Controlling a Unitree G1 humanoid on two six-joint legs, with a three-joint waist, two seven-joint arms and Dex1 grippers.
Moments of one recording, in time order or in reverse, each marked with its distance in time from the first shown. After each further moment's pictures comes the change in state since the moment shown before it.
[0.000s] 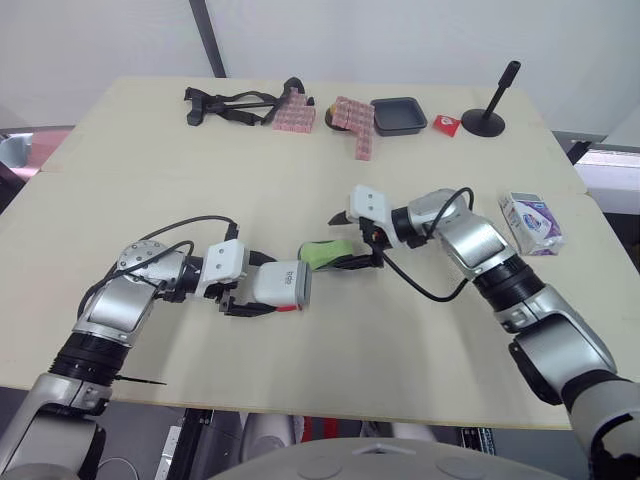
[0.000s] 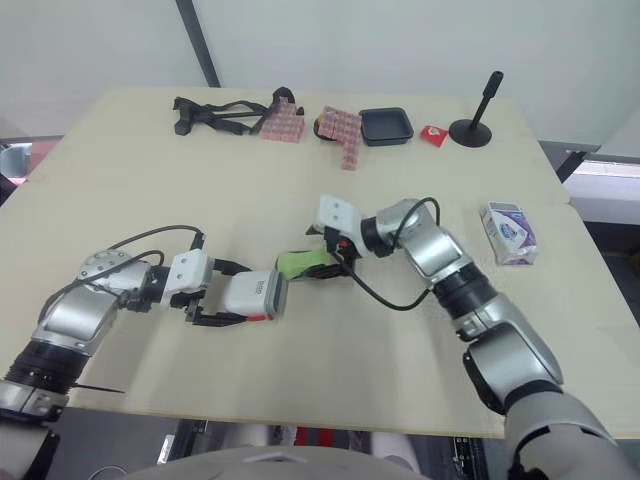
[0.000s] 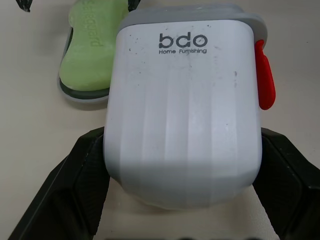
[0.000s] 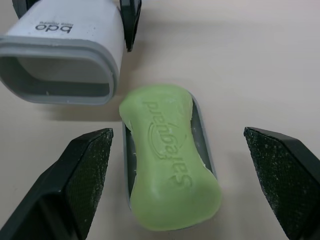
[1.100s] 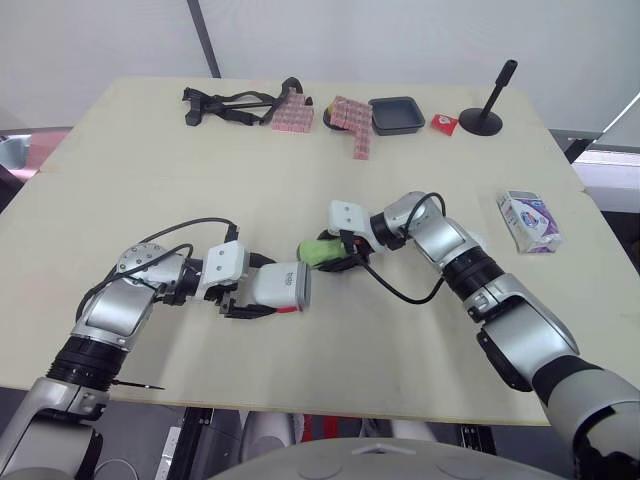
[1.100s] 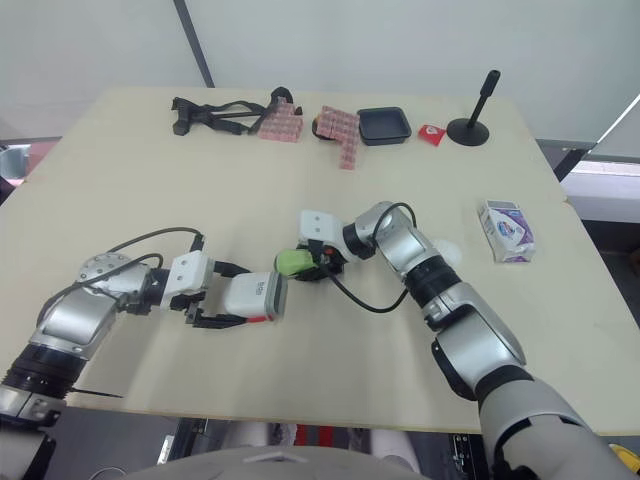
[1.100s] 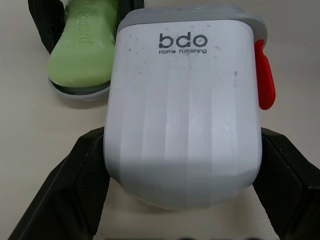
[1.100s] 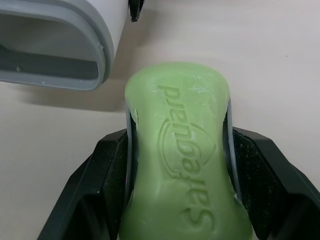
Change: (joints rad) left arm 0.015 0.003 -0.002 -0.021 -0.003 0.013 0.017; right arm -0.075 0.130 0.018 0.276 -0.138 -0.168 0.054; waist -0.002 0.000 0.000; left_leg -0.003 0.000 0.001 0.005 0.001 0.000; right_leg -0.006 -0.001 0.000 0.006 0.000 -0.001
